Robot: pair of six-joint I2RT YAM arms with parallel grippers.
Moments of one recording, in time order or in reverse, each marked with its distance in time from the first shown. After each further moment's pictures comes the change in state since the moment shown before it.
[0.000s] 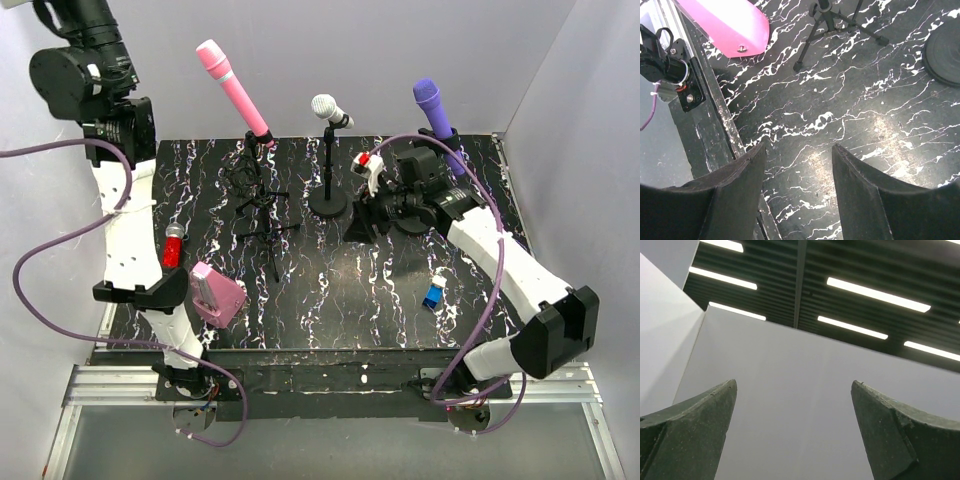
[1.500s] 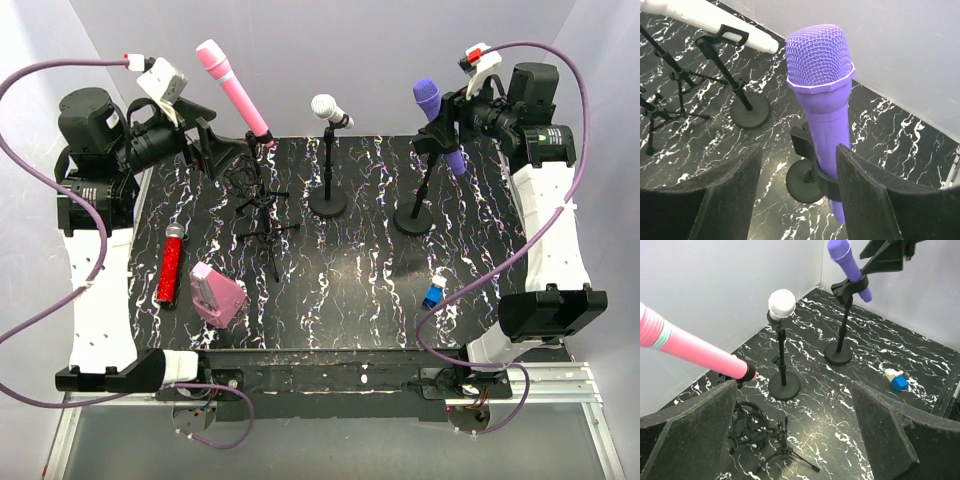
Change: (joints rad) left arm 0.103 -0.536 -0.772 -0.910 1.104 0.159; right arm -0.483 0.193 0.646 -0.151 0.130 -0.109
